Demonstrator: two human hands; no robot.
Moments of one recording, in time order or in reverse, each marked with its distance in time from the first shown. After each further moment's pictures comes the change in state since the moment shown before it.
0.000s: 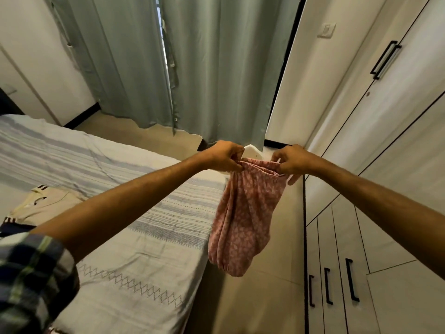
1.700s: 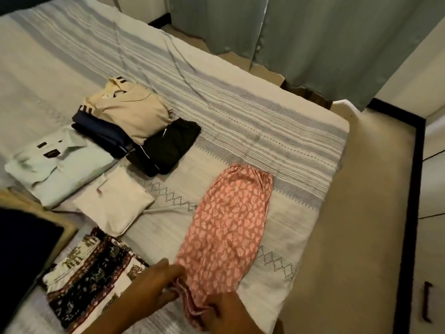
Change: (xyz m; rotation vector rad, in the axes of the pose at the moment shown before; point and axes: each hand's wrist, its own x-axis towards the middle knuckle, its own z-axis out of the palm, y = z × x) left_hand -0.543 -0.511 0.351 -0.099 -0.092 -0.356; right_hand -0.026 -0.237 0.745 0.232 -0.641 -0.170
